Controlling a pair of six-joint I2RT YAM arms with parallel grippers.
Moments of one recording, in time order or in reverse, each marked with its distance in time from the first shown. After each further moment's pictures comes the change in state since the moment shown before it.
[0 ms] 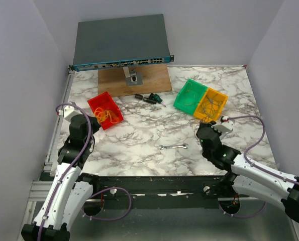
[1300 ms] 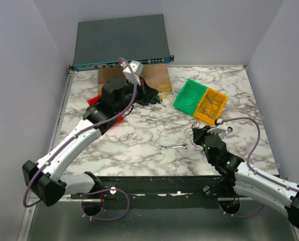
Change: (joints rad) left arm -0.412 0.519 0.597 0.198 0.474 0.272; right arm -0.006 -0.163 -0.158 0.134 -0.302 -0.238
